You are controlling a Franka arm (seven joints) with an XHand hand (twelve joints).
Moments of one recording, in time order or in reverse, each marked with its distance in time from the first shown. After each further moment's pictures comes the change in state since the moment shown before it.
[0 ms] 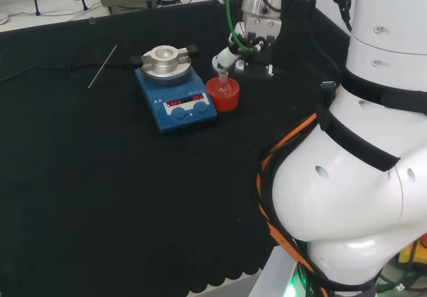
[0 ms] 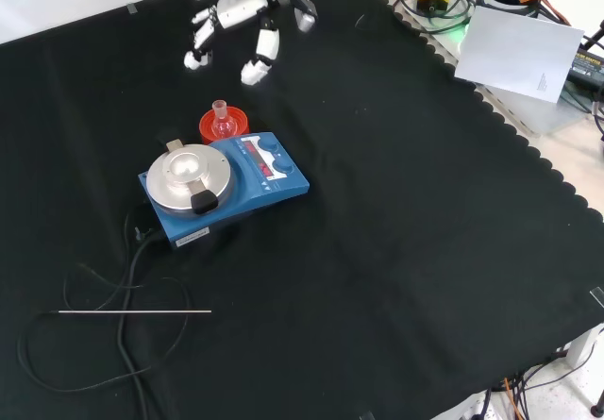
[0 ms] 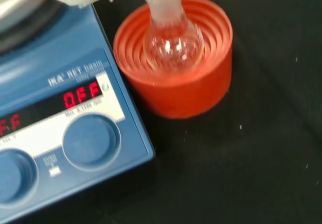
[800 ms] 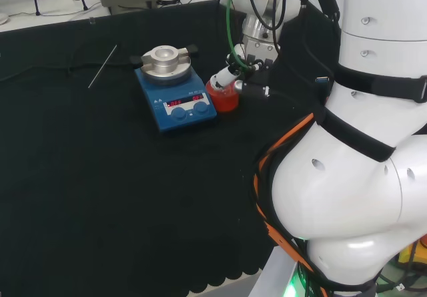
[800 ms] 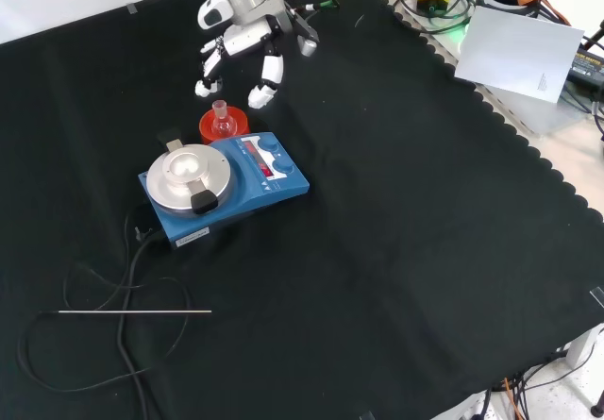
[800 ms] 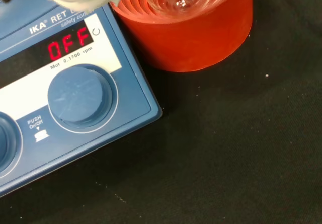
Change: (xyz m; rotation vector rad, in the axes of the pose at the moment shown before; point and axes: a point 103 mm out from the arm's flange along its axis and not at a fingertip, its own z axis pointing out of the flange) arm -0.004 0.015 0.048 0.026 0.069 -0.022
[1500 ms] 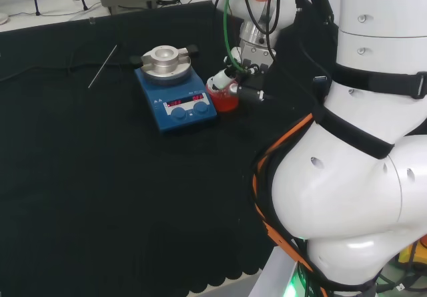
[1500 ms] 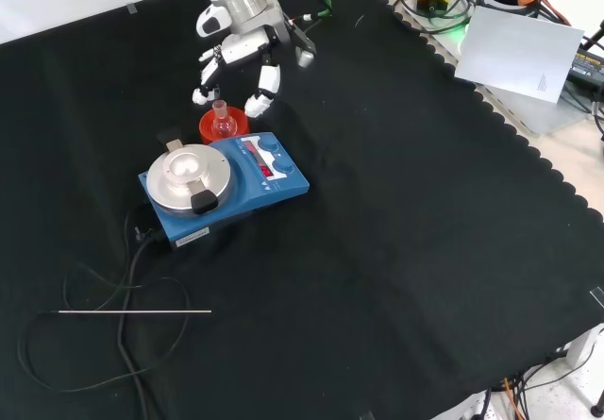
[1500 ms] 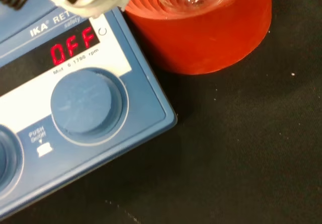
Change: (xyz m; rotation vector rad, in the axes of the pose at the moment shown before) arm 0.006 0.015 0.011 -0.022 0.040 0.017
